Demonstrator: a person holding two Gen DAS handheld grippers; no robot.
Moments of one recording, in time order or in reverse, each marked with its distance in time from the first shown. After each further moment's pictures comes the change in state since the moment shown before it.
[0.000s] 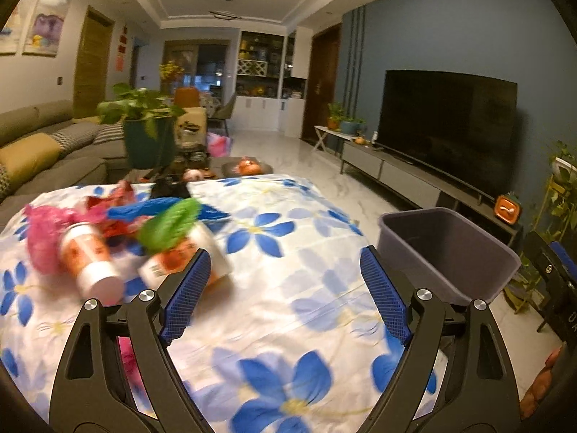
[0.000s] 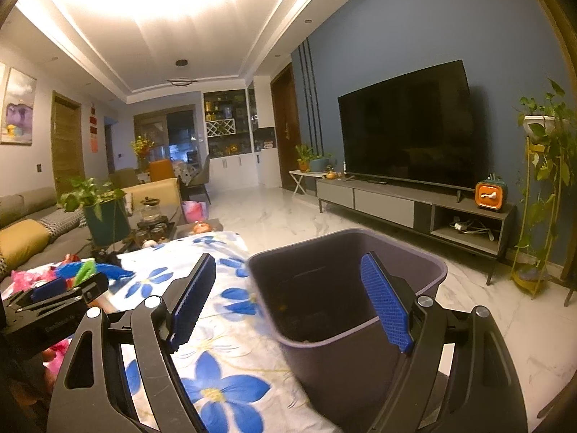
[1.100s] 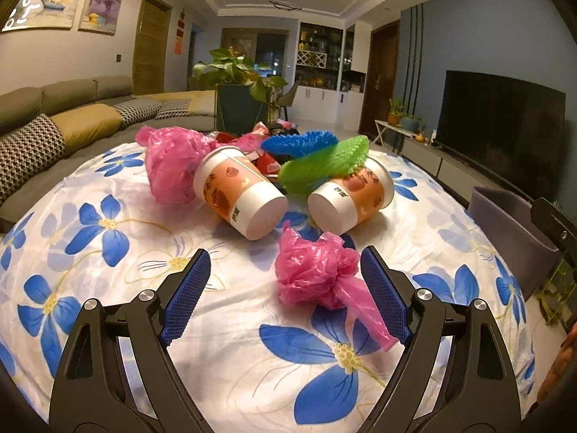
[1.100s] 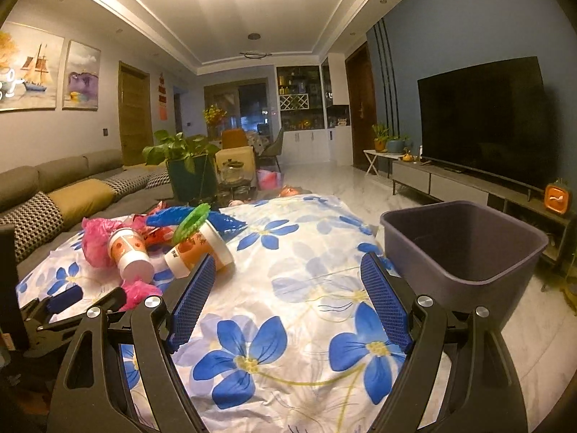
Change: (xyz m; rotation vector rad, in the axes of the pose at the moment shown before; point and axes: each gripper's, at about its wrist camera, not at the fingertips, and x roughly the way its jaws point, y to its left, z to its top) left arm -0.038 0.117 -0.062 -0.081 0.043 0.201; right arm 0.001 0.110 -0.043 -0.096 0.108 0.277
